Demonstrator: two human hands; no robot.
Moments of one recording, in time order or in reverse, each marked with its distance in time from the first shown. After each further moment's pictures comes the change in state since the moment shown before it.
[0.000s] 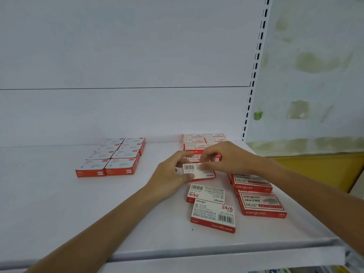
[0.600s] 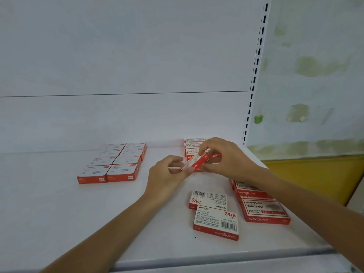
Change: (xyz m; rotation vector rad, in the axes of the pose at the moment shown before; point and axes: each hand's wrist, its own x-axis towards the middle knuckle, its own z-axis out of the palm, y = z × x) left_hand 0.000 0.001 -0.003 -0.095 0.293 -0.067; right_hand -0.005 -0.014 0.006 0.178 0.309 -0.058
